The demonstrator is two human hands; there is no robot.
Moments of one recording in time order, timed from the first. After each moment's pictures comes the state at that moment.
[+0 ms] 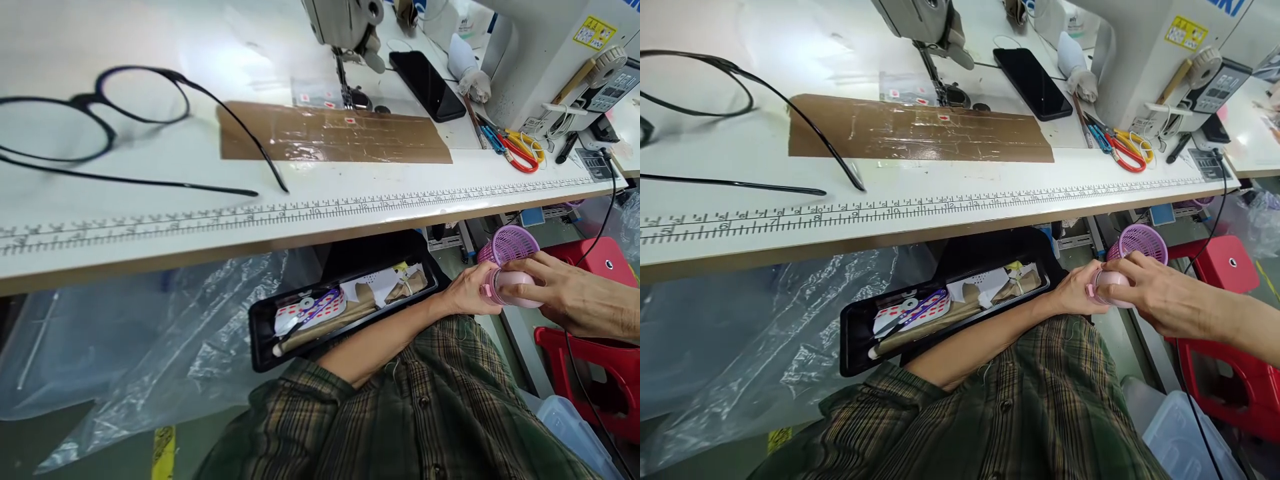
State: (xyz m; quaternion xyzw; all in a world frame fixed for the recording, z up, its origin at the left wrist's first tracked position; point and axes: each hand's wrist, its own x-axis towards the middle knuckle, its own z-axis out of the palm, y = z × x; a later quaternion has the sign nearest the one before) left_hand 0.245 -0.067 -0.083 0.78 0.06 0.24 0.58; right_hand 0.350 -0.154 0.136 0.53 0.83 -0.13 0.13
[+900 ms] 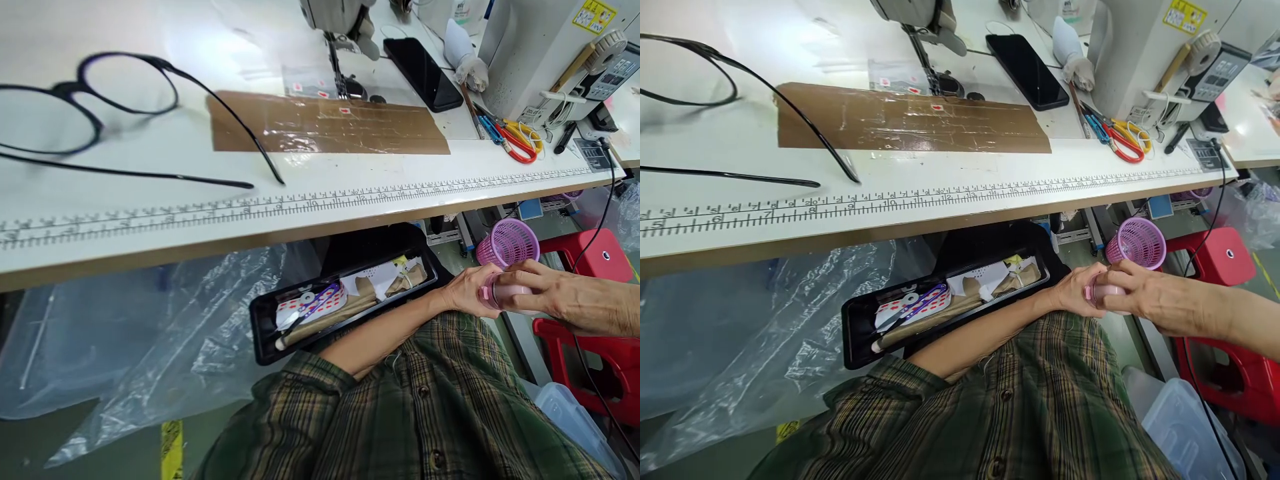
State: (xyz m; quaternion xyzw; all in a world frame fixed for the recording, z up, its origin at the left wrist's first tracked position) left_hand 0.238 -0.069 -0.086 0.77 -0.04 0.23 0.59; right_hand 0.345 -0.165 0.126 0.47 0.85 -0.18 0.13
